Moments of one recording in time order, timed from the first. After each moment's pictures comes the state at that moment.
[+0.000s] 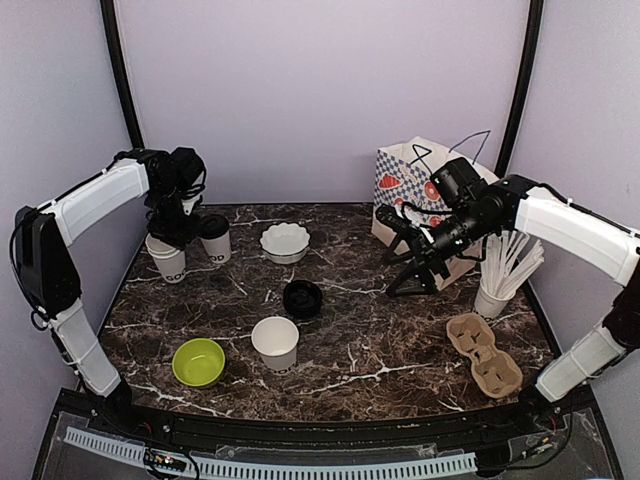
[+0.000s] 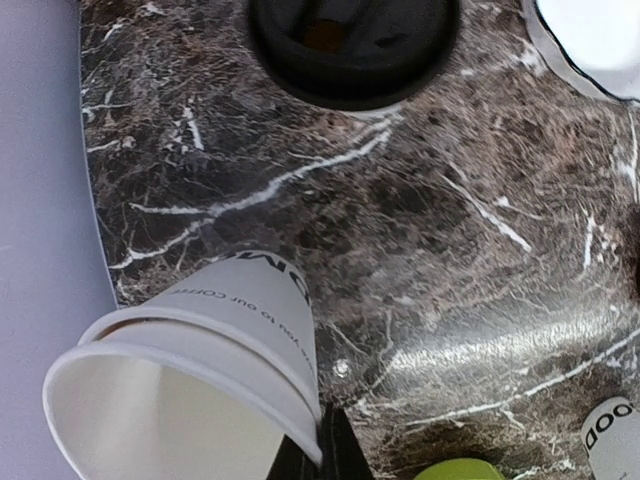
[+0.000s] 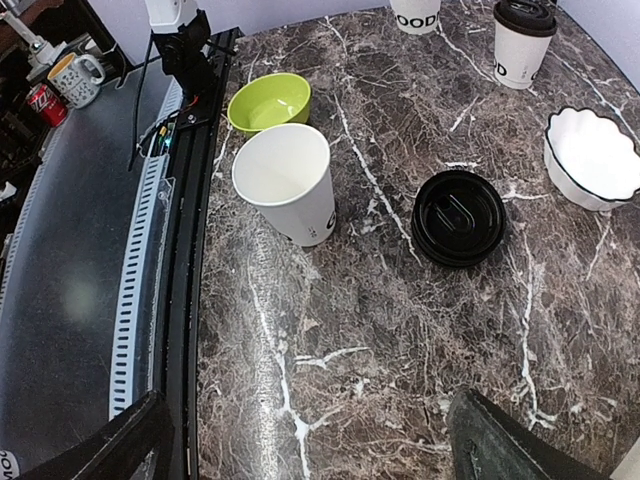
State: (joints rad) left arm -0.34 1.73 1.64 -1.27 -0.25 -0.14; right arm 0.60 1.45 1.32 -0.90 -0.79 -0.61
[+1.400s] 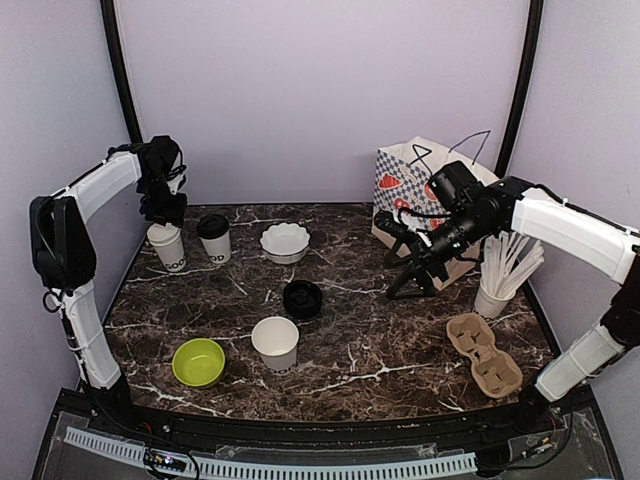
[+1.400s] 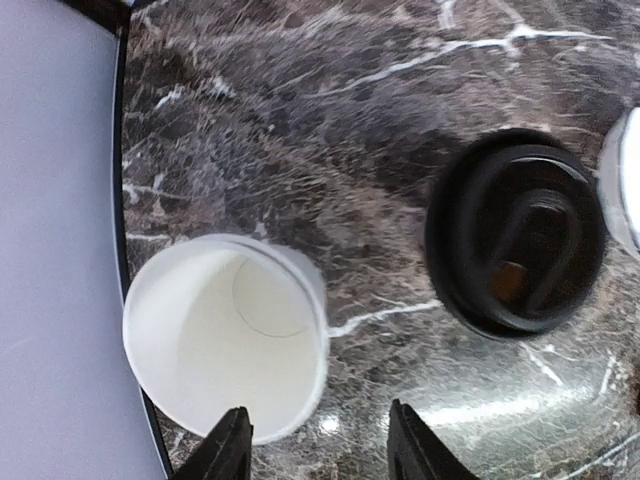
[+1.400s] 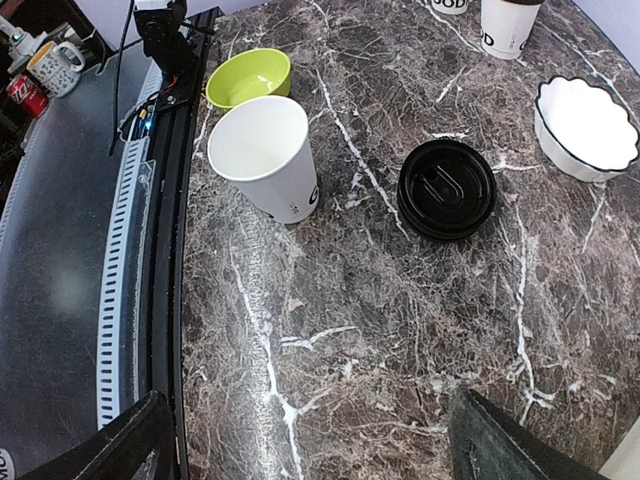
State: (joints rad) left arm -0.10 1.93 1.83 -1.10 -0.16 -0.01; right arm 0.60 1.47 1.31 -0.91 -0.73 -0.62
